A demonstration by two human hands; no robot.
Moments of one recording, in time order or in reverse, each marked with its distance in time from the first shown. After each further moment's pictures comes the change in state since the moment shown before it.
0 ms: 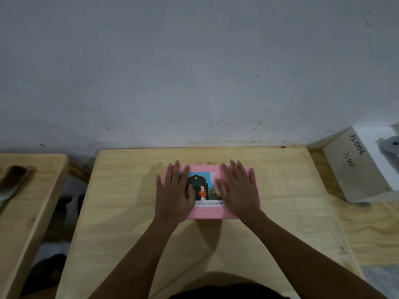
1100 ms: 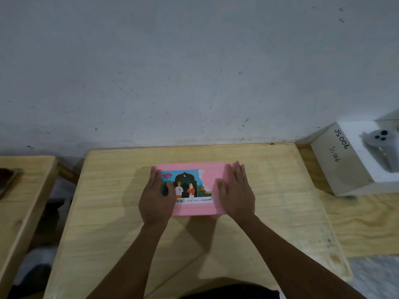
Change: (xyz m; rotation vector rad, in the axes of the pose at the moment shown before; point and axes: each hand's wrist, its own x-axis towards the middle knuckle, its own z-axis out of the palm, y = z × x) left_hand -0.015 0.011 0.003 -0.388 0.320 -0.452; right_hand -0.020 0.016 0.006 0.207 0.092 0.161
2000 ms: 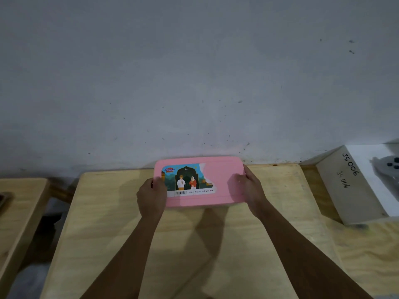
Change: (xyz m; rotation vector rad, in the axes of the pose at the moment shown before) left_hand 0.085 0.046 0.015 -0.254 -0.081 -0.322; right_hand 0.102 0.031 -0.037 1.139 -0.203 0.461
